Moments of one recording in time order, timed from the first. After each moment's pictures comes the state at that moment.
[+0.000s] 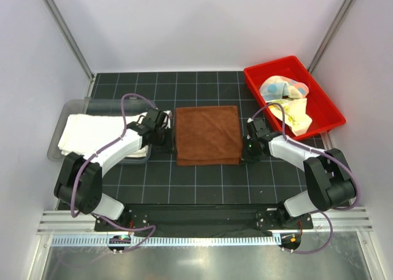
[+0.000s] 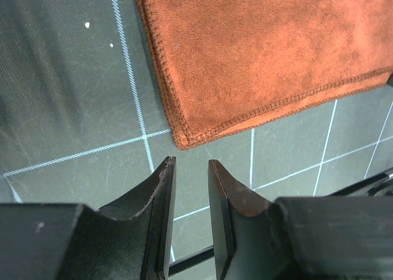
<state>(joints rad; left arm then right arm) -0.47 1.47 0.96 -0.54 0.19 -0.48 0.37 1.47 0.73 -0.44 -0.12 0.52</state>
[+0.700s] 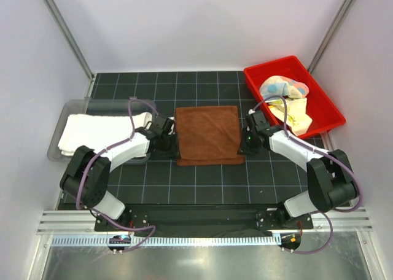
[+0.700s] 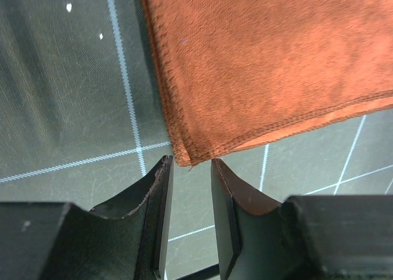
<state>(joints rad) -0.54 1.54 0.89 -0.43 0.12 -0.57 0.38 1.45 0.82 -0.47 -0.07 0.58</state>
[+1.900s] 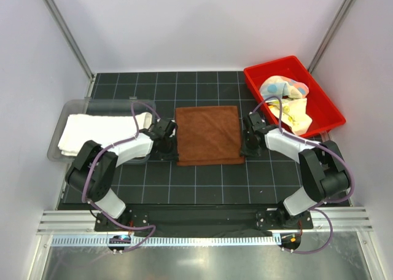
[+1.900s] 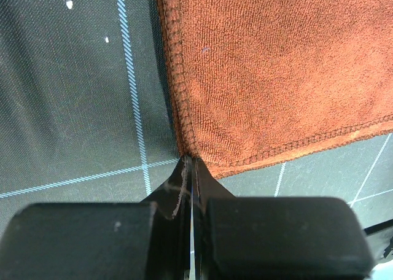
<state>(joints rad) -0.55 1.61 0.87 -0.38 0.10 -0.60 0.38 1.55 0.83 -0.47 0.04 0.58</state>
